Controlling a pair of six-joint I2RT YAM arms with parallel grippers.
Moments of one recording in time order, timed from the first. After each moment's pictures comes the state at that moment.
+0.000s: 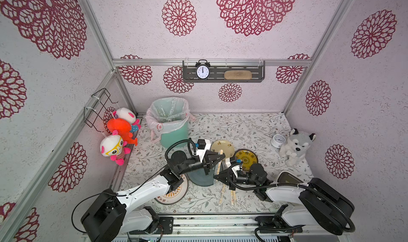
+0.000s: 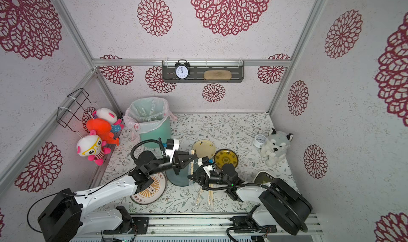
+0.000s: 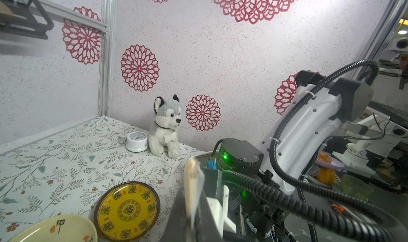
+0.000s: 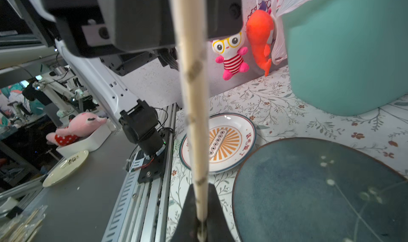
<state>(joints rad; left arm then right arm) -0.80 1.26 0.56 0.82 0.51 -0.29 0.76 1.30 0.27 0.99 -0.74 0.32</state>
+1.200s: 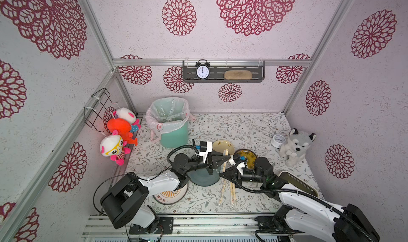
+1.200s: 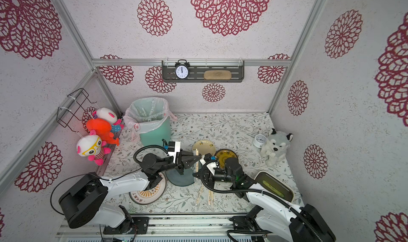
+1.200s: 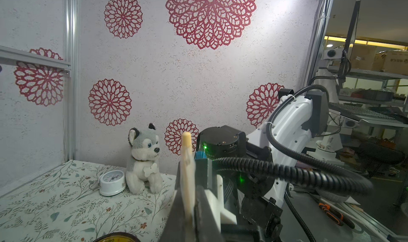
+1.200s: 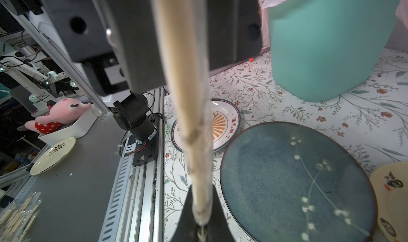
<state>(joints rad) -0.78 1.50 0.59 1.23 0.65 -0.34 0.70 1.00 0.42 0.38 -0.74 0.17</state>
